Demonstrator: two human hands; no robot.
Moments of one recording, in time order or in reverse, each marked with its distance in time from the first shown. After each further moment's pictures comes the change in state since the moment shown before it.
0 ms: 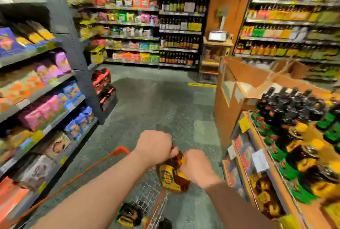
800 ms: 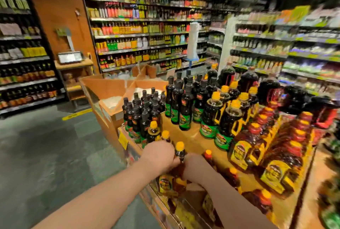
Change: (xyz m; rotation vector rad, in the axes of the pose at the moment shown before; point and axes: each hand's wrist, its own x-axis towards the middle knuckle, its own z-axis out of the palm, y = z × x) left_hand 0.167 0.384 -0.084 -0.077 0.062 0.782; right_hand -0.108 0.359 -0.100 -0.030 0.089 0.544
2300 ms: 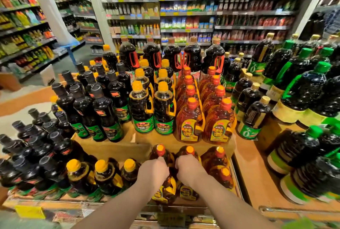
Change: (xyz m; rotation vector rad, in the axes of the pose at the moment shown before) left_hand 0.140 0.069 0.115 0.046 -0.086 0.559; right_hand 0.008 0.071 0.059 0.352 -0.008 0.918
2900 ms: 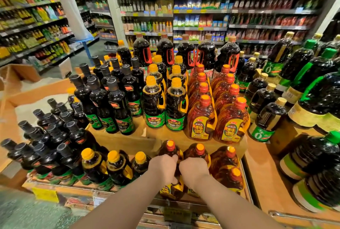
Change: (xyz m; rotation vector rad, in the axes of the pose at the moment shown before) left_hand 0.000 -0.005 -0.012 -0.022 -0.236 0.127; right_hand -0.008 -0.019 0.011 -0.506 -0.012 -0.167
